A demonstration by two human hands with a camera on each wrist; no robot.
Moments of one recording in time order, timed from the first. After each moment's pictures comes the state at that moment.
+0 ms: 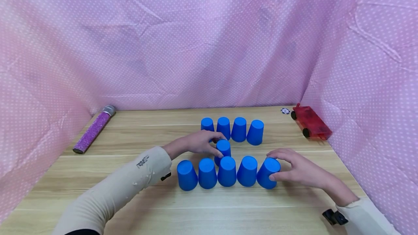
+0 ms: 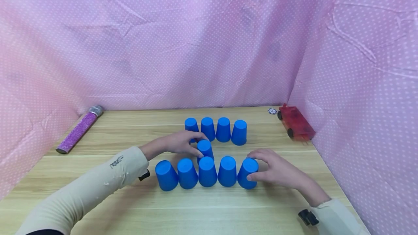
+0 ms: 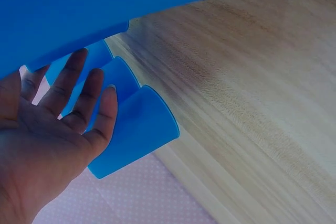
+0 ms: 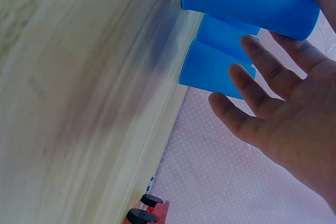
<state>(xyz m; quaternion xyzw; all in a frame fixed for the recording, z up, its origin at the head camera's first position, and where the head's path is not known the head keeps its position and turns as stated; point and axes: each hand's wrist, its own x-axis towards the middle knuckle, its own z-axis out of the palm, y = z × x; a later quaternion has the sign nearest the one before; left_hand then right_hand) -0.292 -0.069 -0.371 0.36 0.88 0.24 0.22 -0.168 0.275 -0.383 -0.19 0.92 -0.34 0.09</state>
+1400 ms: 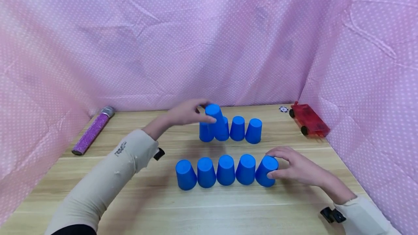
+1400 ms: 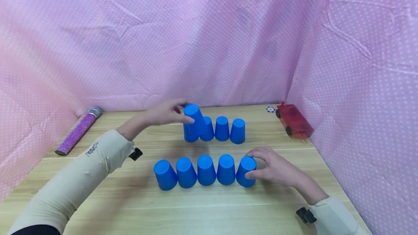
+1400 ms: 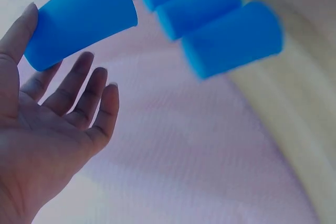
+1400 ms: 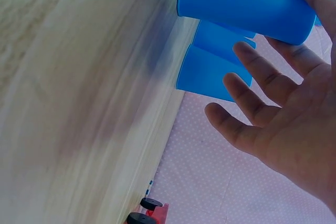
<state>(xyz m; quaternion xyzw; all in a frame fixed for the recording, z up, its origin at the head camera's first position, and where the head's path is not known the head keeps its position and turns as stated) -0.309 -0.090 -0.284 0.34 0.89 0.29 0.11 -0.167 0.272 -0.382 -0.17 0.92 -0.34 0.09</state>
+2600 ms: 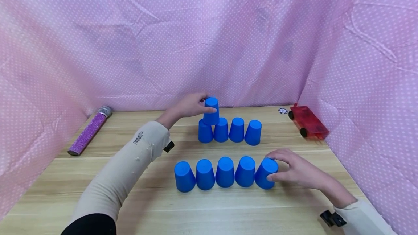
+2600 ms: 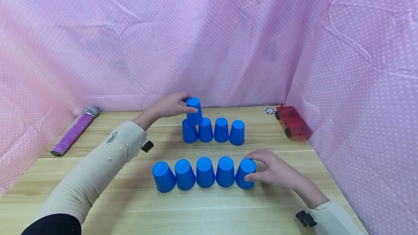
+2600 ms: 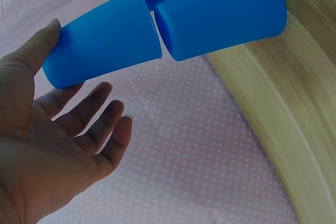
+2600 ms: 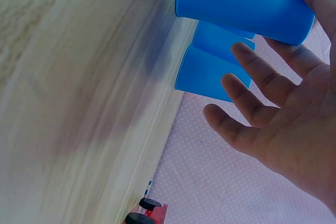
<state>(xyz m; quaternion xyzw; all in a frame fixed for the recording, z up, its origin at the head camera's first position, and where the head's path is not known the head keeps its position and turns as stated) -0.347 -0.074 -0.292 0.25 0.93 0.24 0.07 -0.165 0.273 -0.383 -0.18 0.92 -0.34 0.08</state>
